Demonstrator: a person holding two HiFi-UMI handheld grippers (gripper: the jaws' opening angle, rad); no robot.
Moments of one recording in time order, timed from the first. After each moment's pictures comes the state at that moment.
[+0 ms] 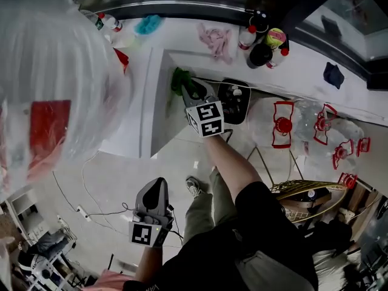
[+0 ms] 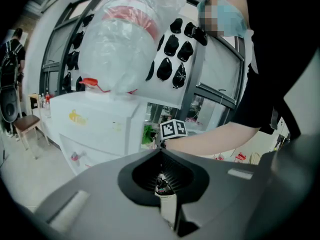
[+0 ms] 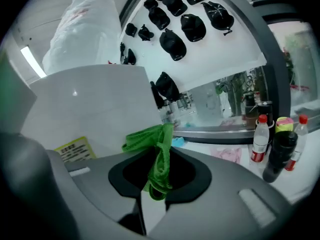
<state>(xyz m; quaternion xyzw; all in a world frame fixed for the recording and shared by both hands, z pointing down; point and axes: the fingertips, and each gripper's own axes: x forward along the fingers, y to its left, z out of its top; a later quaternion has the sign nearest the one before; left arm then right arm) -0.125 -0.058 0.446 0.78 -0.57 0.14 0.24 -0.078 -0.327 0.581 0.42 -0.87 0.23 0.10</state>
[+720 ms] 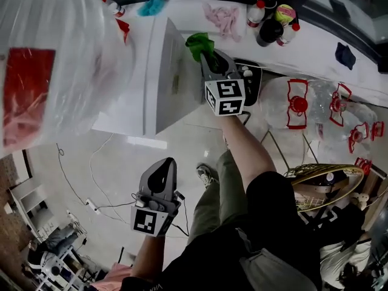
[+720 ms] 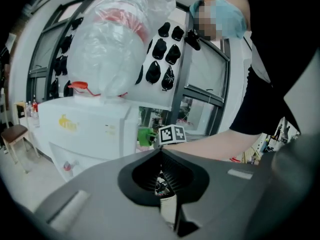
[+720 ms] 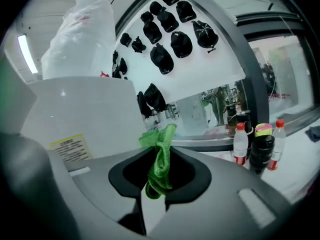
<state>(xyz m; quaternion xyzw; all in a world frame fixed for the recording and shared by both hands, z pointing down) -0.121 -0.059 0.449 0.82 -0.52 0.14 0.20 -0.035 -0.334 0.575 0.50 -0.84 0.20 0.06</state>
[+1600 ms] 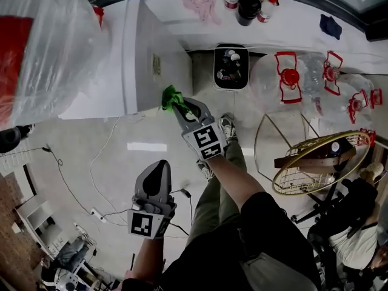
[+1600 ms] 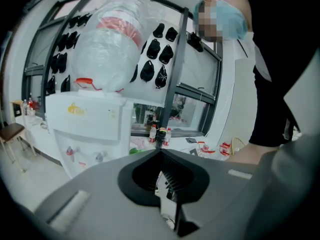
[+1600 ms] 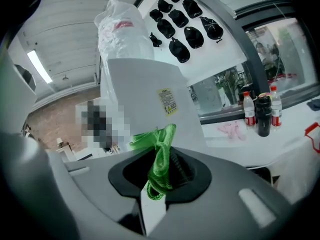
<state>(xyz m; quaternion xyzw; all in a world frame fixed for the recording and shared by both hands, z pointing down) -0.116 0.006 0.463 0.83 -0.50 0.14 0.20 -0.096 -0.123 0.614 0.41 -0.87 0.26 0.07</state>
